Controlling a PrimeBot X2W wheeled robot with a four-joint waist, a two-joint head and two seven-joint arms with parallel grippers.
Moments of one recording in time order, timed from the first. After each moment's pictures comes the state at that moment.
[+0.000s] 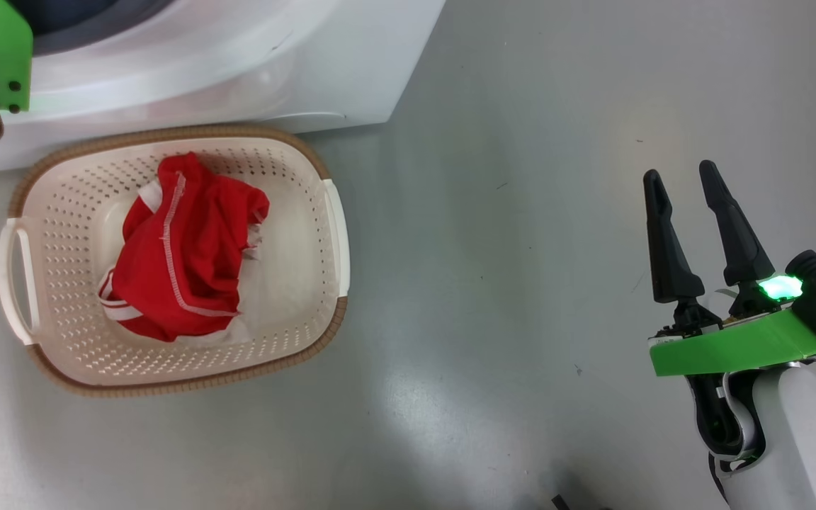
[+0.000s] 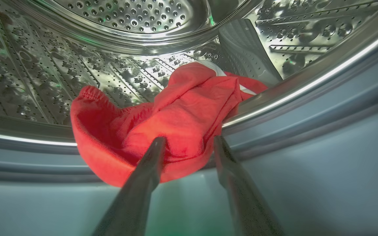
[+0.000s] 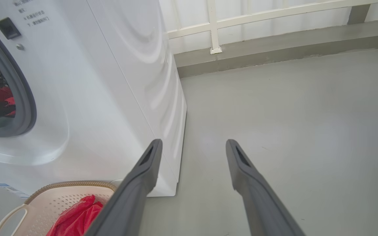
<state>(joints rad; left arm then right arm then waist) -1.40 0.25 -0.16 1.26 0.13 0.10 0.01 -0.30 -0.08 0.04 0.11 0.45 0.12 -0.26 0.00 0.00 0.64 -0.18</state>
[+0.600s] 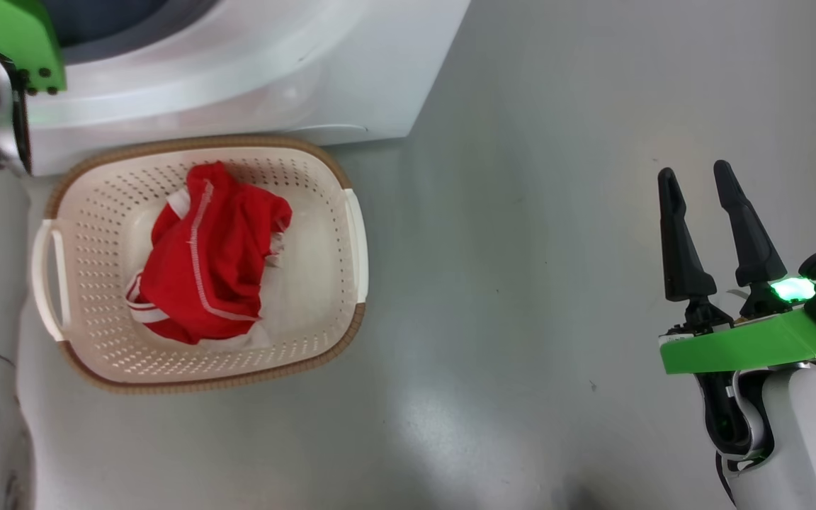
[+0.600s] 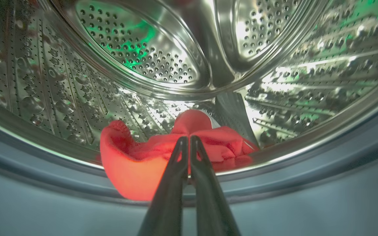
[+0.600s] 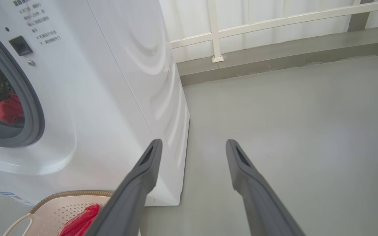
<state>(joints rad) -1.38 0.19 -0.08 1.26 -0.02 0.09 -0.23 -0.29 -0.08 0.02 0.11 0.45 0.12 -0.26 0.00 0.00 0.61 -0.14</state>
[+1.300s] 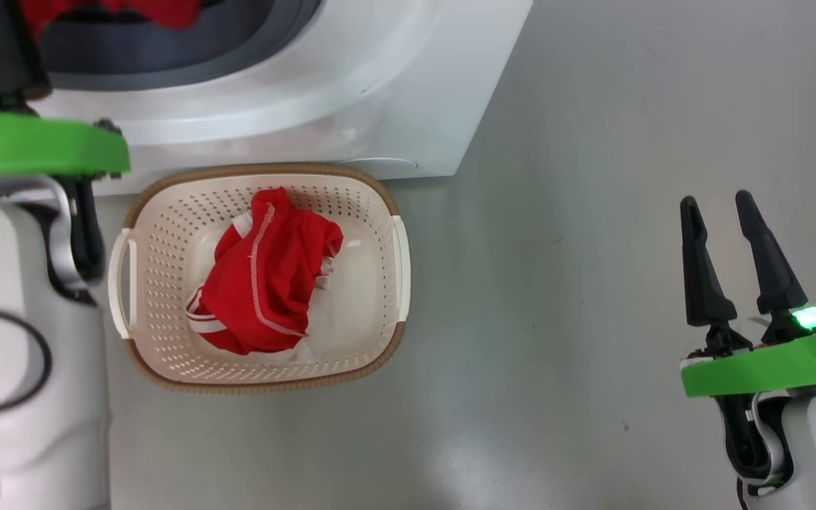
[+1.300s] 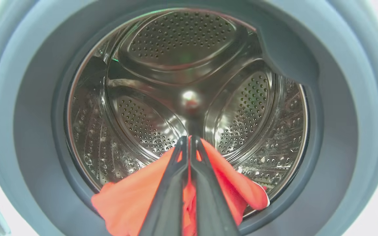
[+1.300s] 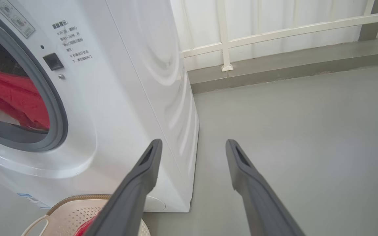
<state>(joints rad) -0.89 0.07 0.11 0.44 -0.15 0.01 -0.26 -0.23 -0.10 -0.02 0.10 0.45 0.12 -0.26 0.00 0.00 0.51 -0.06</state>
